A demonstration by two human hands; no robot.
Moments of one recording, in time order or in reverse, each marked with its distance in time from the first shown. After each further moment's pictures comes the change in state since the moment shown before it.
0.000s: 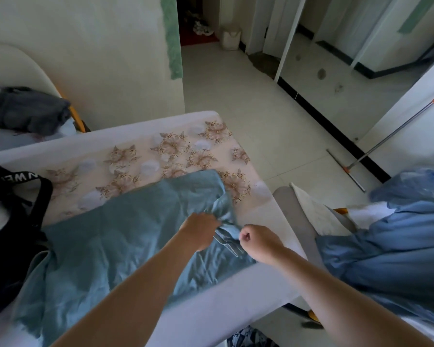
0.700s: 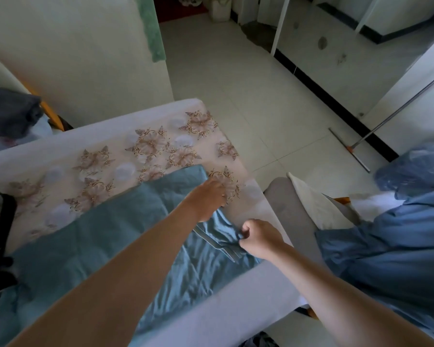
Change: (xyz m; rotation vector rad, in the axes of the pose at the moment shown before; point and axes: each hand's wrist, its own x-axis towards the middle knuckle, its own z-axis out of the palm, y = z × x) left_hand 0.115 -0.002 -0.044 0.305 0.162 0.286; right_hand 0.050 0.037 -0.019 0.062 -0.018 0.103
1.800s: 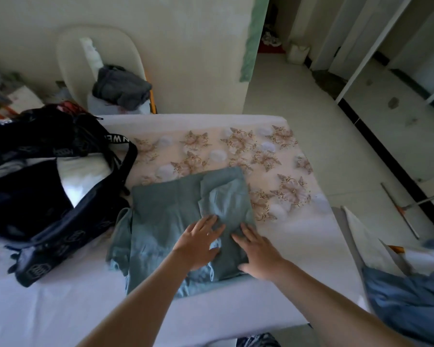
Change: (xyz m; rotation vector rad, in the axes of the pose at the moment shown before) left_hand -0.296 0.036 0.097 -0.462 0.062 -0.553; right_hand -0.080 -0.136 0.118 -0.524 -0.159 -0.571
